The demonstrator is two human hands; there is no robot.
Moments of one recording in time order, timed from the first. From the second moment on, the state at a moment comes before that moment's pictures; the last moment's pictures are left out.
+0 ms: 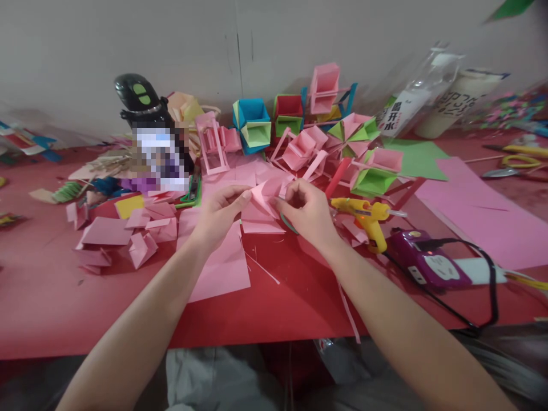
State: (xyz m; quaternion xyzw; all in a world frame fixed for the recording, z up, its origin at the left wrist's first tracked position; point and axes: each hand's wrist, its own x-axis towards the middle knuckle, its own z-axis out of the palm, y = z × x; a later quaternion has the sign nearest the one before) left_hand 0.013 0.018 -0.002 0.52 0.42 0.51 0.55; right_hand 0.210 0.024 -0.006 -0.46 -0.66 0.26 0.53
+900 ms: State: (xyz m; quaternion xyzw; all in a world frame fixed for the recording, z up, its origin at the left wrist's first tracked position) left_hand 0.017 0.017 -0.003 0.49 0.41 0.47 0.61; right_hand 0.212 0.010 0.007 -0.33 -0.84 0.24 0.35
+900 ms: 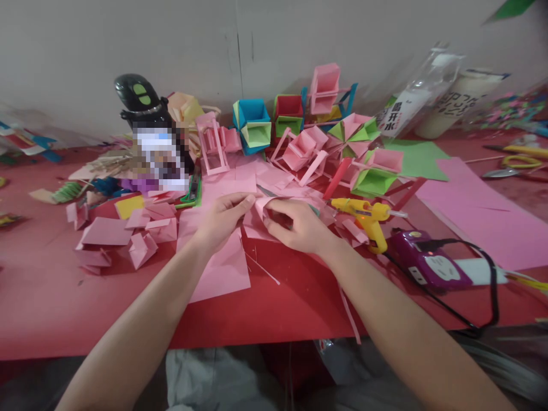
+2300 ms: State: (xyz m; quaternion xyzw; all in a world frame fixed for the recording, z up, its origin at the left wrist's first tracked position) left_hand 0.011 0.018 0.006 0.40 0.38 0.55 0.63; right_hand 0.211 0.021 0.009 -0.44 -0.68 0.38 0.45
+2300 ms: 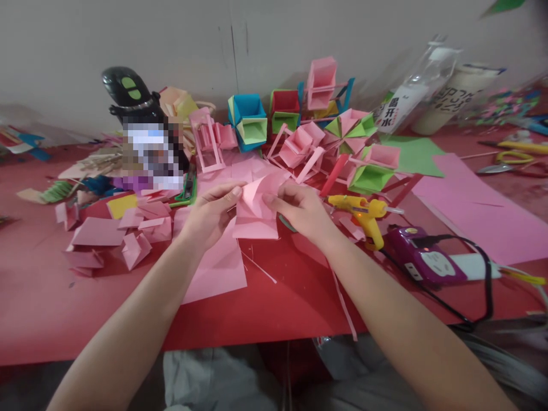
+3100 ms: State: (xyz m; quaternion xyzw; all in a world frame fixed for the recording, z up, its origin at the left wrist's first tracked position) left_hand 0.008 0.021 0.003 0.45 0.39 0.59 0.56; right_hand 0.212 0.023 0.004 -0.42 -0.68 0.40 0.44
